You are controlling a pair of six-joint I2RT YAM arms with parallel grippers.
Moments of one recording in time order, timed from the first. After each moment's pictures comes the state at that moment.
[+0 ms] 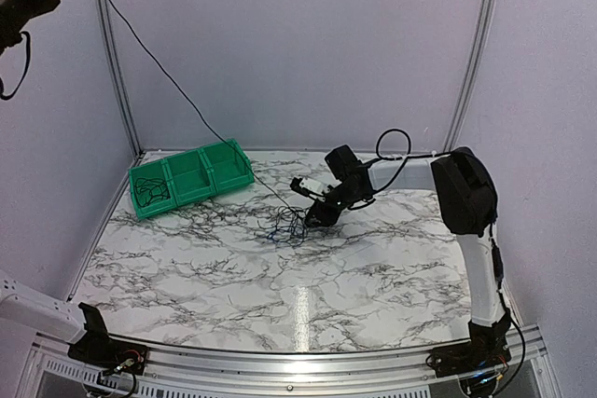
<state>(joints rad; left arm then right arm) -0.90 1.17 2.04 -0.33 -0.54 0.26 0.57 2.27 1.66 -0.43 -0.39 -0.46</state>
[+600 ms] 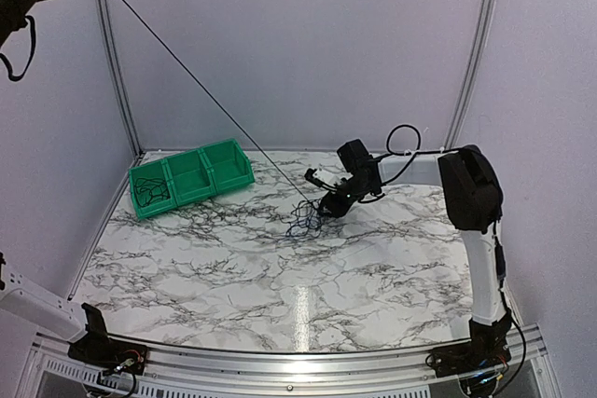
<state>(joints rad) -0.98 1.24 2.12 -0.25 -0.65 0.48 0.50 2.26 1.66 -0.42 -0.30 -0.42</state>
